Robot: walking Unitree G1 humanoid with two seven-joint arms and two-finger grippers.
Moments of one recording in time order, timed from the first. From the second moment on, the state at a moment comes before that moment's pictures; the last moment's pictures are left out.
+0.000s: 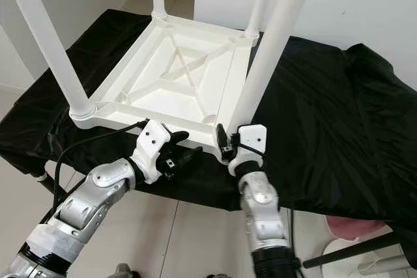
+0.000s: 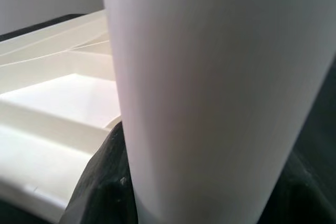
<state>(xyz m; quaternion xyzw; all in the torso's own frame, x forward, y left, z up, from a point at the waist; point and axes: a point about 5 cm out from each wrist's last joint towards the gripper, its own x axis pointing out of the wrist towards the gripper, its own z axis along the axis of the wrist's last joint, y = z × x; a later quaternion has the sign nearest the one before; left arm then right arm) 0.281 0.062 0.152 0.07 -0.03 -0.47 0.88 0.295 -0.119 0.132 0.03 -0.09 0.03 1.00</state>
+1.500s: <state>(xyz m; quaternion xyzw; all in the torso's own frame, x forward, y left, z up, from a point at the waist) 0.286 0.065 0.156 0.08 -0.04 -0.46 0.88 0.309 -0.150 0.141 -0.05 -0.05 0.31 0.95</state>
